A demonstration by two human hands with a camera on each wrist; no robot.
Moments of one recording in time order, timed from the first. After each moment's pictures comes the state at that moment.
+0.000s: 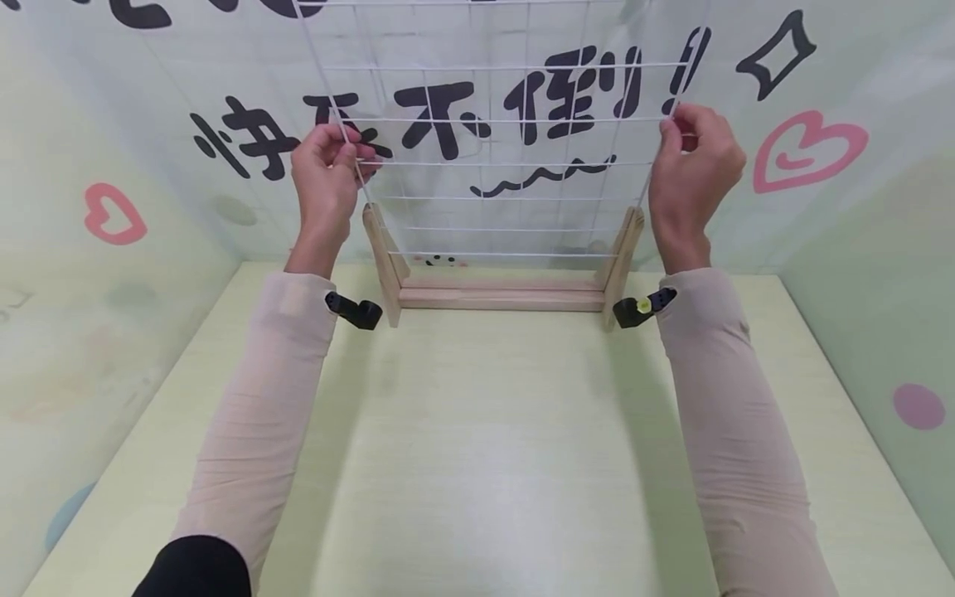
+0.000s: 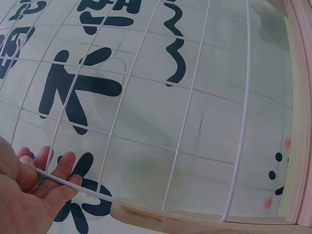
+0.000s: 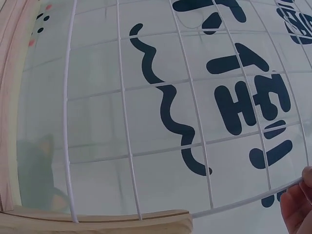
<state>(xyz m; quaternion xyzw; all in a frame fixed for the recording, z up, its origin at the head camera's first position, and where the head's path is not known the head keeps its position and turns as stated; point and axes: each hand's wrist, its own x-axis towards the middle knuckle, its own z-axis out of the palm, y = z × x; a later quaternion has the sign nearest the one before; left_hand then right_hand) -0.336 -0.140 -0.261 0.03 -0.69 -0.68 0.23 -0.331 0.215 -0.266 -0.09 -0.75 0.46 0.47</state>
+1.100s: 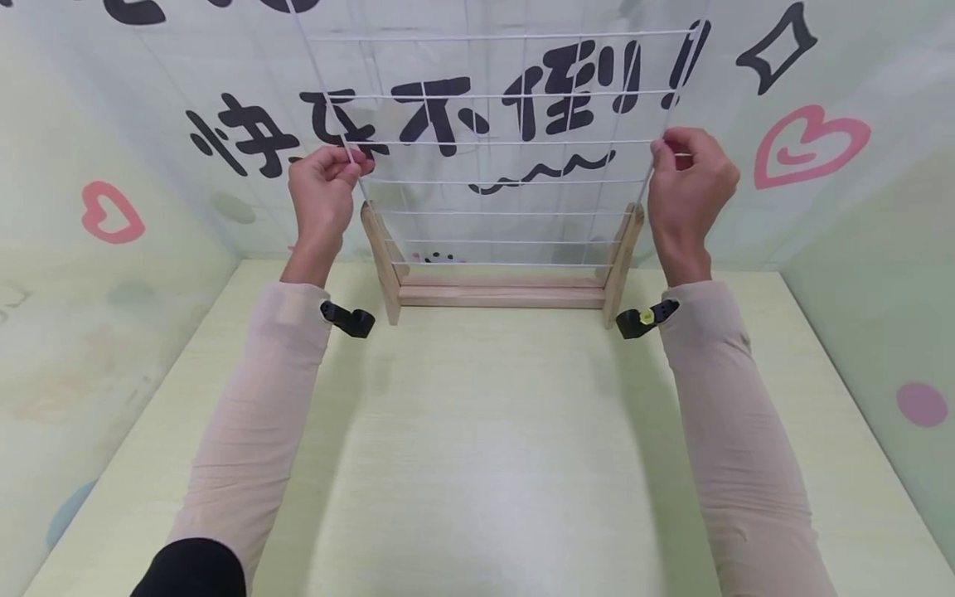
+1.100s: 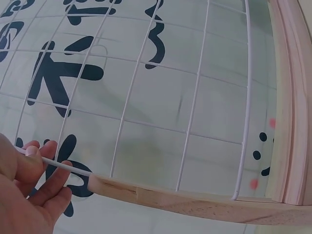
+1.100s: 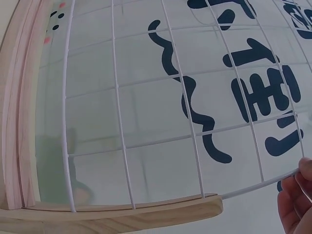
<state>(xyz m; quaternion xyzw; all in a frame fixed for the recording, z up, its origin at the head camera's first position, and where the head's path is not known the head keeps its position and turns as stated) -0.337 -0.148 -0.279 0.05 -0.76 -0.60 0.23 -0.328 0.224 -0.287 -0.07 -0.76 0.48 0.44</state>
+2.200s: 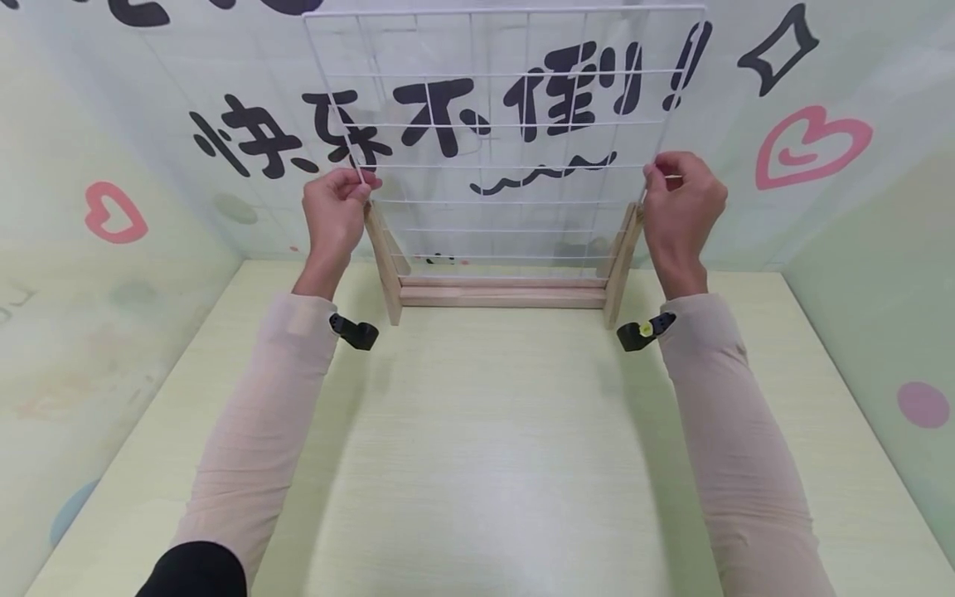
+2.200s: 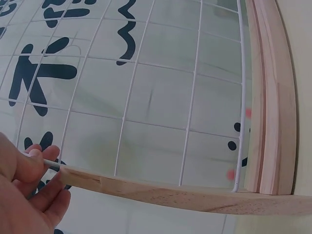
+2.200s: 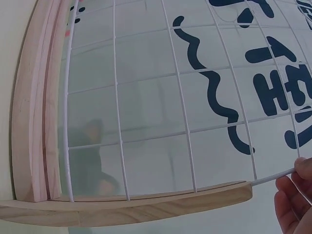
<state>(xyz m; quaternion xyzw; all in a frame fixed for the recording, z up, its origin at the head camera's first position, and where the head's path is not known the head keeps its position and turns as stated) -0.338 -0.148 -0.301 0.07 -0.80 -0.55 0.21 -0.327 0.226 -0.309 -0.07 -0.79 0.45 0.41</state>
